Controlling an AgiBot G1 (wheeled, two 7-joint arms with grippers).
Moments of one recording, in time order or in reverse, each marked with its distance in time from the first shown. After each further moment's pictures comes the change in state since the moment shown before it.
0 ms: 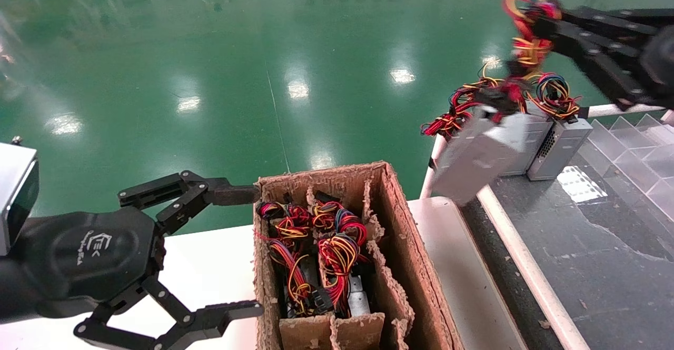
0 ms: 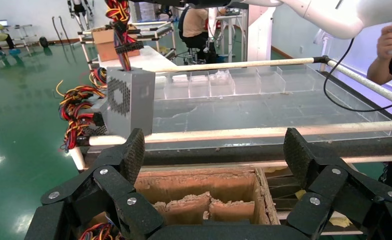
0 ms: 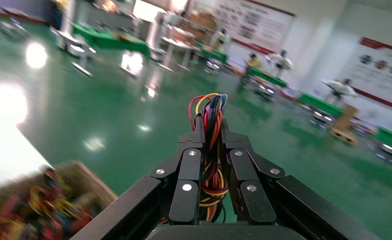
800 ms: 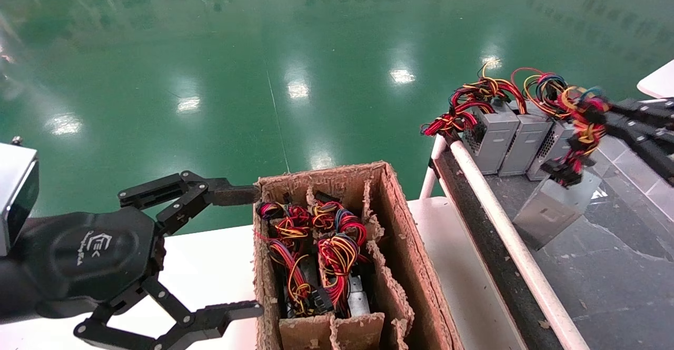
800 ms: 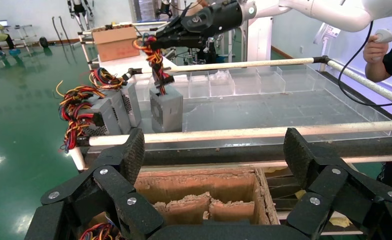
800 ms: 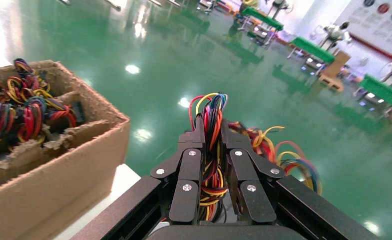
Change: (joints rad) left arm 0.000 -0.001 0.001 0.000 -0.001 -0.001 0.001; right arm -0.006 0.074 -0.015 -0.263 -0.097 -0.121 -0.189
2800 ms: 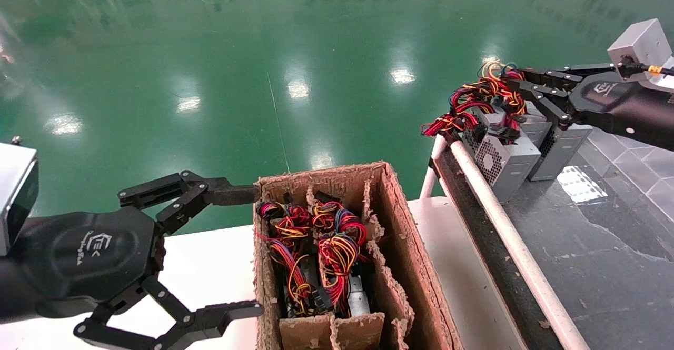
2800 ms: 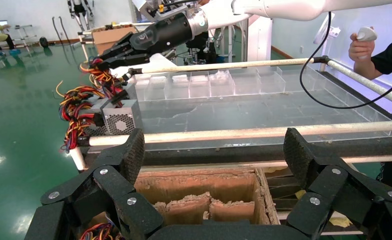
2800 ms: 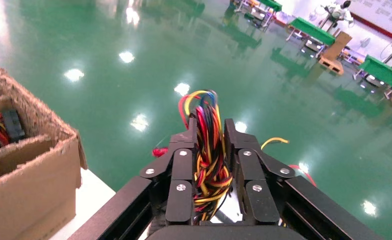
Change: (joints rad) left arm -0.001 -0.001 0.003 0.000 -0.002 -0.001 0.002; right arm 0.538 -0.339 -0.216 -0.654 -0.322 0.012 -0.227
